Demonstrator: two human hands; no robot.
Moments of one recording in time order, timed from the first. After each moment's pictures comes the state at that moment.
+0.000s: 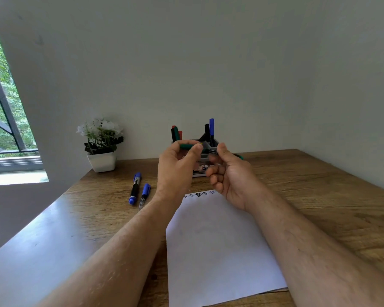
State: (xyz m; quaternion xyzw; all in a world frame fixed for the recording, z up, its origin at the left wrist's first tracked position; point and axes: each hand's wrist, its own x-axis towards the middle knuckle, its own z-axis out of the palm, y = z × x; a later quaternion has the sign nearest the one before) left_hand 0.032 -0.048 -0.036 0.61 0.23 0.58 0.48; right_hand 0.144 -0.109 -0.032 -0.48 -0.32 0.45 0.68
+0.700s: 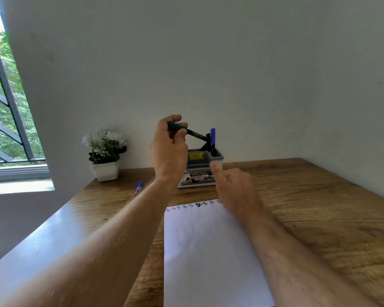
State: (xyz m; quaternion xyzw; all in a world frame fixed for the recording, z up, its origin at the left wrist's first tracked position) left_hand 0.045 -0.014 0.006 0.63 0.24 0.67 0.32; right_hand 0.154 -0.109 -0.048 -0.68 -0.54 0.02 0.49
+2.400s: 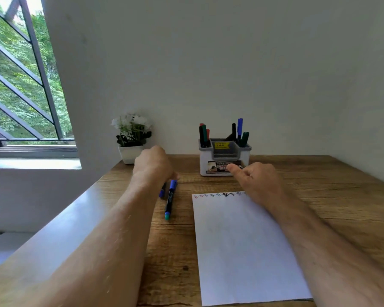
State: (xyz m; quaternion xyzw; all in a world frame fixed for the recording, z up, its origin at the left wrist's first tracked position) left_hand -0.045 0.019 -0.015 0.70 0.66 0.24 0.14; right_hand 0.154 -0.102 -0.047 -0.73 -0.60 -0.04 0.33
